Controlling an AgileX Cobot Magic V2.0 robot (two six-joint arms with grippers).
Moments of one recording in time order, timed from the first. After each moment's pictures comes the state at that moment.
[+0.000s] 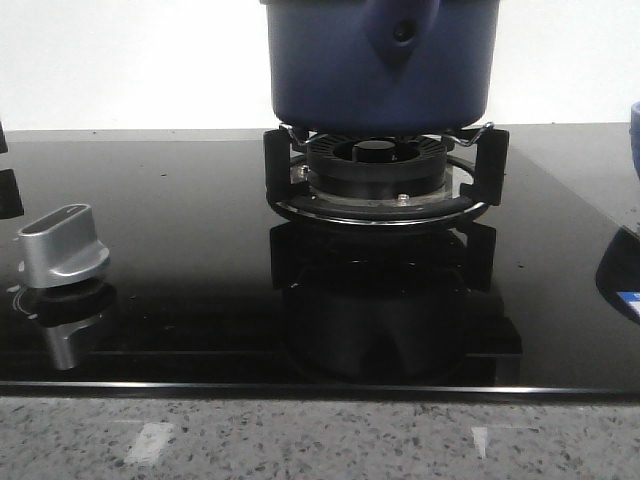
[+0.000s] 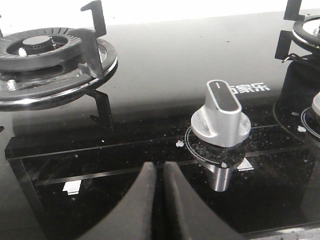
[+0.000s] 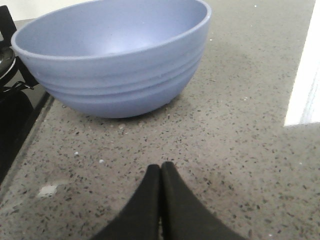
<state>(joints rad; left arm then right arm) -0.12 0.00 0.00 -0.15 0.33 0.21 -0.11 -0.01 0.01 -0.08 0.33 0.14</state>
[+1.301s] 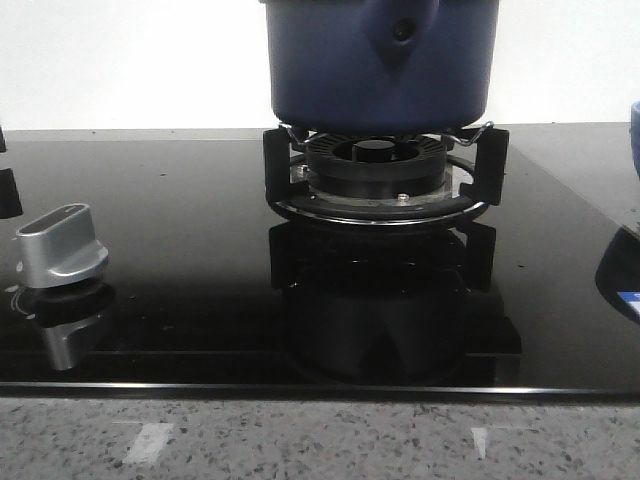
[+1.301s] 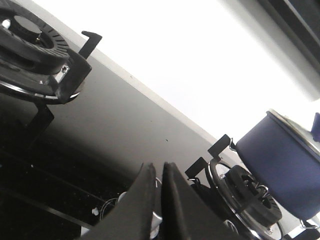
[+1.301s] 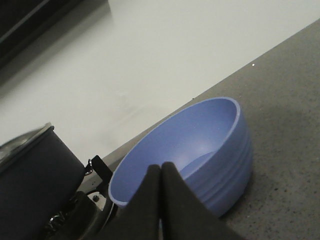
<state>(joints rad) -0.12 0.00 0.00 -0.92 0.12 0.21 -0.11 -0.01 0.01 0.45 -0.02 0.14</state>
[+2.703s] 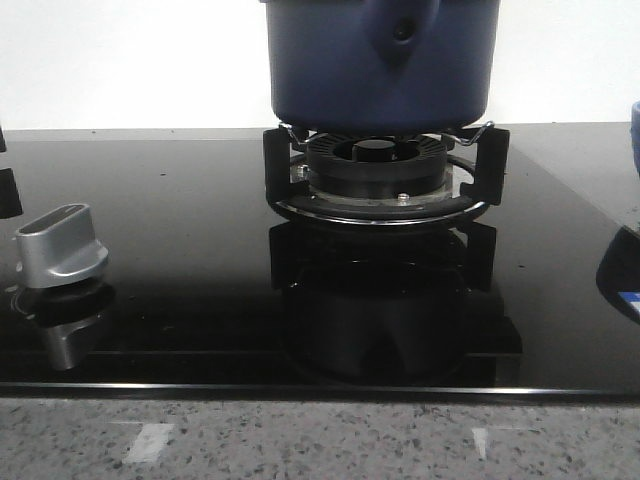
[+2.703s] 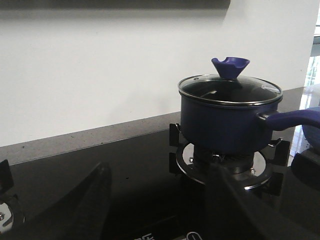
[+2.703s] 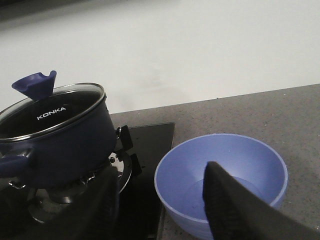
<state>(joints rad) -0.23 0.24 -0.43 -0.82 0.37 0.80 -0.11 0.12 -0.47 0.34 0.51 -0.14</state>
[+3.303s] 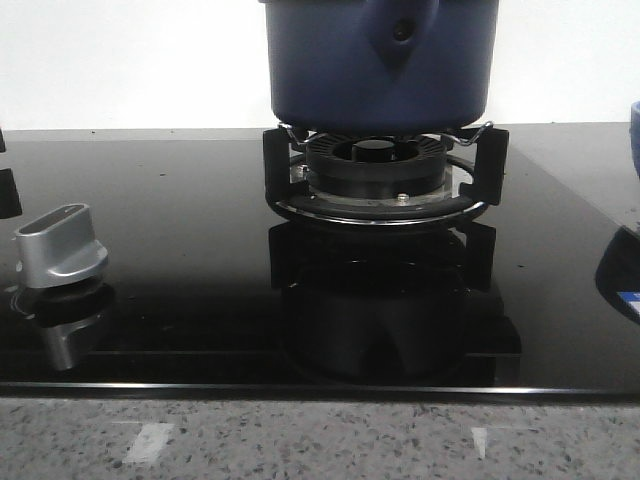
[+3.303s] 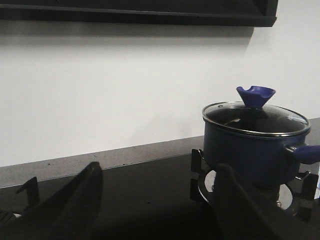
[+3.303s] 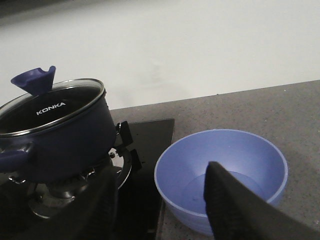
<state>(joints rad) -0.23 0.26 -0.43 -0.83 0.25 0.81 -0.11 0.12 -0.47 0.34 0.53 -0.14</state>
